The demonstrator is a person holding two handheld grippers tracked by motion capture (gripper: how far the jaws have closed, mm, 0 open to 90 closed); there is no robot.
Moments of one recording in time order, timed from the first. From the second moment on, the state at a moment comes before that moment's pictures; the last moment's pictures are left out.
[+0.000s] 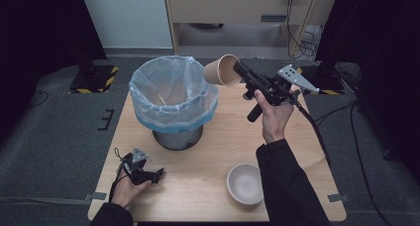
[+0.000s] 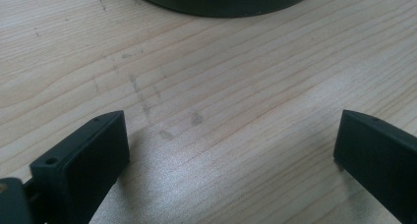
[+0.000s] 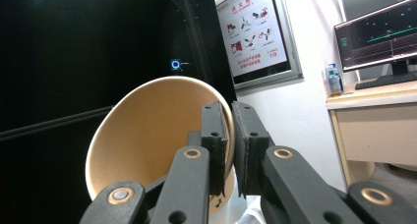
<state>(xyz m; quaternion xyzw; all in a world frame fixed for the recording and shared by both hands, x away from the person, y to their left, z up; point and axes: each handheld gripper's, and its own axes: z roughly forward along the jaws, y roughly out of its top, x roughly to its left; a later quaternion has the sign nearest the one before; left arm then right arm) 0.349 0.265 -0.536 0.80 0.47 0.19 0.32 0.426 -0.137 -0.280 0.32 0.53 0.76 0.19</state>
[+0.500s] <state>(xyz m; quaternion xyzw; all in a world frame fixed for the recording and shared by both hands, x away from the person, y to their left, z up) 0.349 0.265 -0.536 0.80 0.47 0.19 0.32 0.452 -0.106 -0.271 0.32 0.54 0.75 0.19</state>
